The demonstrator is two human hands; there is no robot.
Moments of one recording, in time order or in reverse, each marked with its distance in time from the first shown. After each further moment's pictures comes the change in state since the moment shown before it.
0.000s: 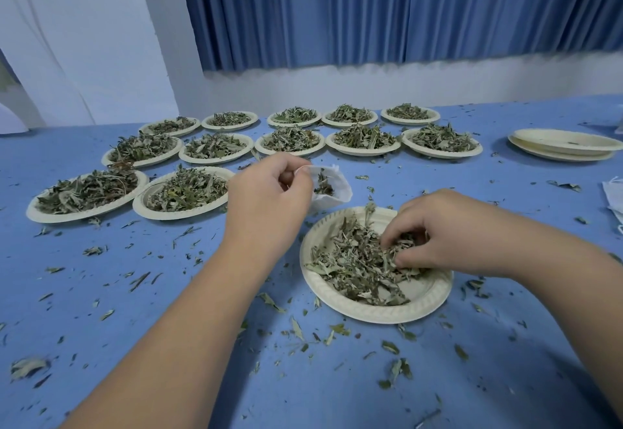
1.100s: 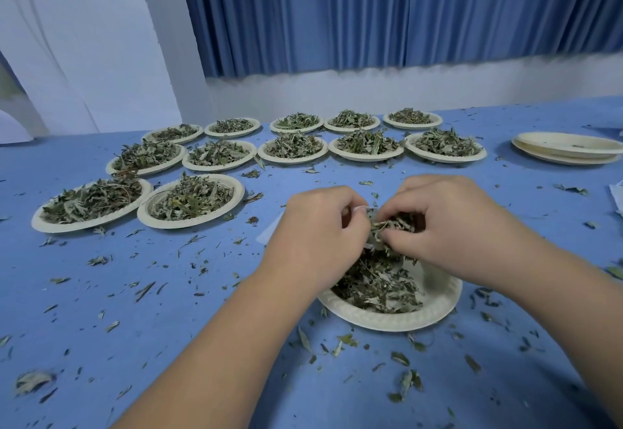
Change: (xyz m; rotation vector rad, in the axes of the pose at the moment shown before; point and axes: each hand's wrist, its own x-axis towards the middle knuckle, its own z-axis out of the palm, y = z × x) left_hand -0.018 0.018 0.018 0.217 -0.276 0.165; right_hand -0.003 -0.028 0.000 0.037 0.391 -0.019
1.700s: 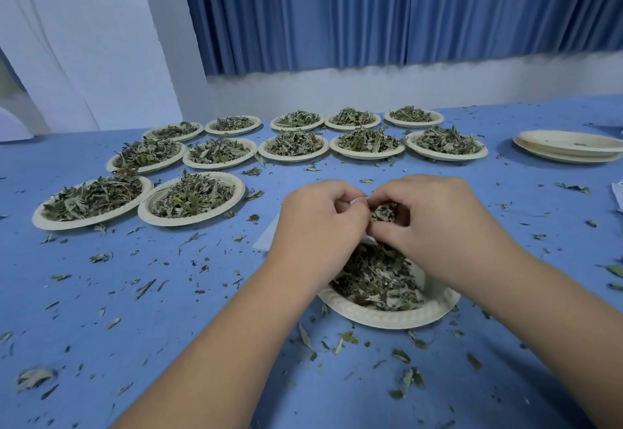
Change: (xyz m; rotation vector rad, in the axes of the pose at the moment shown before) left_hand 0.002 0.007 0.001 -0.282 -0.011 -0.257; right_hand 0.003 -0.011 0.015 -0.033 0.143 0.038
